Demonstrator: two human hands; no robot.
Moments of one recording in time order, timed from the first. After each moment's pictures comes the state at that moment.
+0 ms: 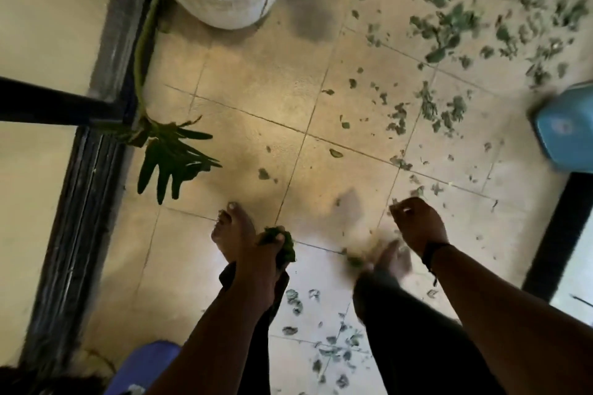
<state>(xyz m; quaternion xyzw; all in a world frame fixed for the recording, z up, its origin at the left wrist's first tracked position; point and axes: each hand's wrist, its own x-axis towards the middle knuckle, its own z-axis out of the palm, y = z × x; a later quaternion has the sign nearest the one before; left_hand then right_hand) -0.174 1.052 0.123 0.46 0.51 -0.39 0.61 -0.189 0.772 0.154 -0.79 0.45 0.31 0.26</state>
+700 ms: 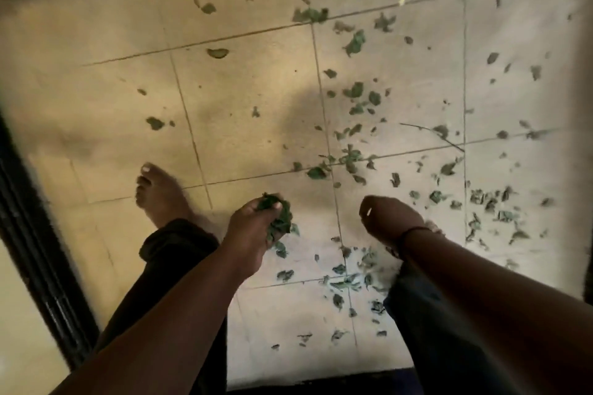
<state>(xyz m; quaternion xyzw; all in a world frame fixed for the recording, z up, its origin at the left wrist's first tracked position) -0.342 0.921 0.077 0.64 0.38 -0.52 0.42 -0.493 0.743 0.036 -0.75 0.33 0.49 0.28</state>
